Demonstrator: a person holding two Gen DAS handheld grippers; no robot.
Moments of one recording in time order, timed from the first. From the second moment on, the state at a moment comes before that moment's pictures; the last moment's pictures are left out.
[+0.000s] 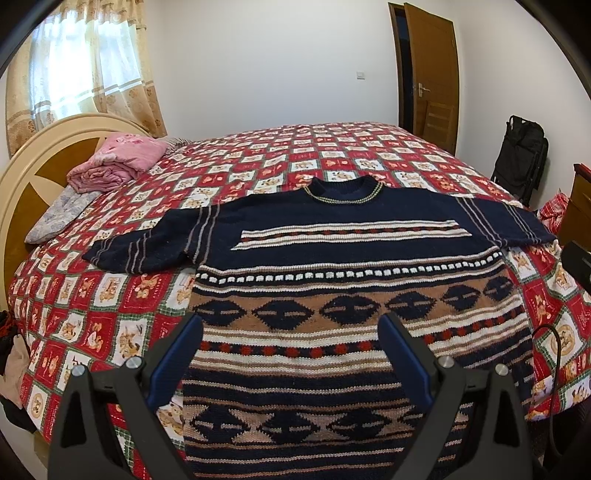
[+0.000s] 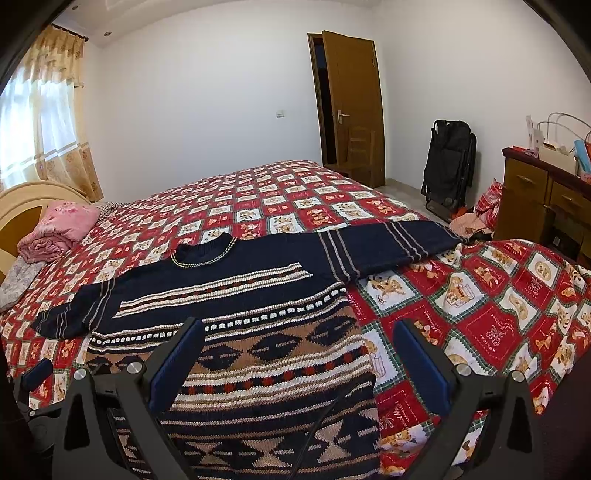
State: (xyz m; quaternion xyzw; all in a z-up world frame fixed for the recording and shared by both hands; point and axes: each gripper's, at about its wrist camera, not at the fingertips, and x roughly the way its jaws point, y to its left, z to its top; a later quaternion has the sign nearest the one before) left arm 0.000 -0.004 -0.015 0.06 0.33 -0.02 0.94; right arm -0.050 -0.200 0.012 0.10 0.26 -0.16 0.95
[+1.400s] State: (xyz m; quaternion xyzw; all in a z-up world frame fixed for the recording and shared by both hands) left arm 0.143 -0.016 -0.048 0.03 0.42 -0.03 0.91; right arm 0.161 -0.654 -0.096 0.37 0.41 -0.35 0.76
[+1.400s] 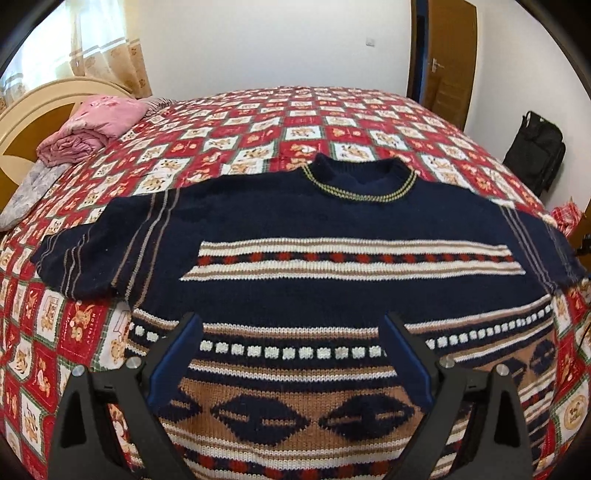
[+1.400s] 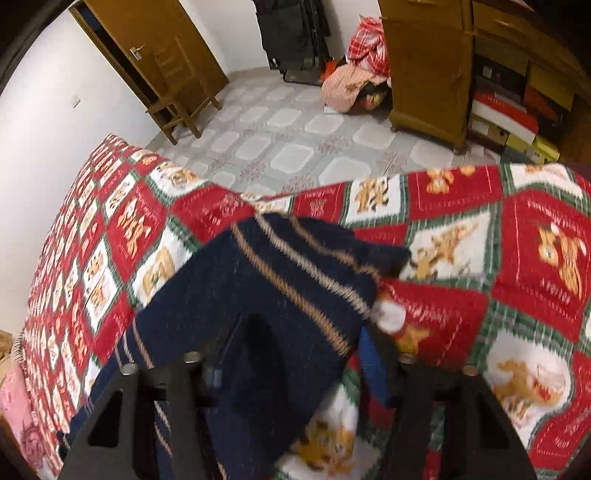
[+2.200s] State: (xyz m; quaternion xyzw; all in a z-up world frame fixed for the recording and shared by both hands) left arm 0.133 0.030 -0.041 -0.03 0.40 -0.02 0.91; right arm 0.192 -0.249 0.041 -0.12 0.25 -0.10 0.96
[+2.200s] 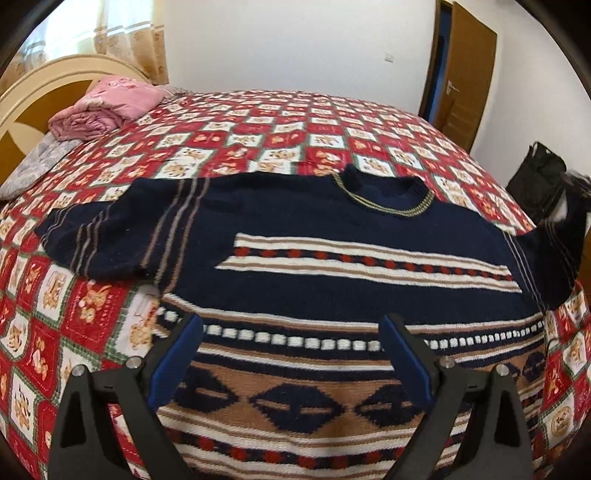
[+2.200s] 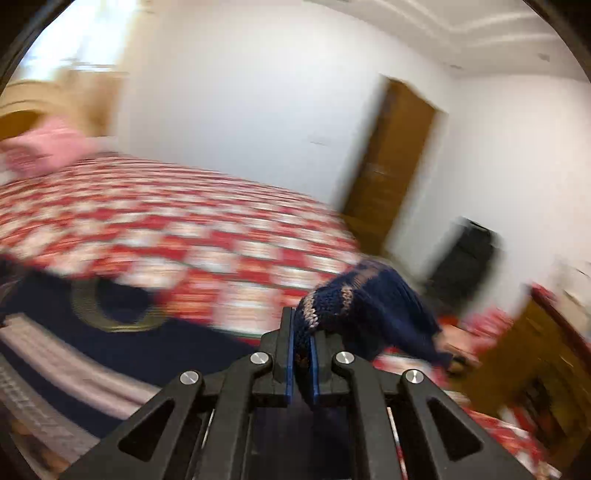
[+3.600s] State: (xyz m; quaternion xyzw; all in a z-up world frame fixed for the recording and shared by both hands) left arm 0.201 0.037 -0.077 -0.13 0.43 -0.09 0.89; right arm 0.157 -0.299 -0.089 0.14 0.37 -0.01 0.92
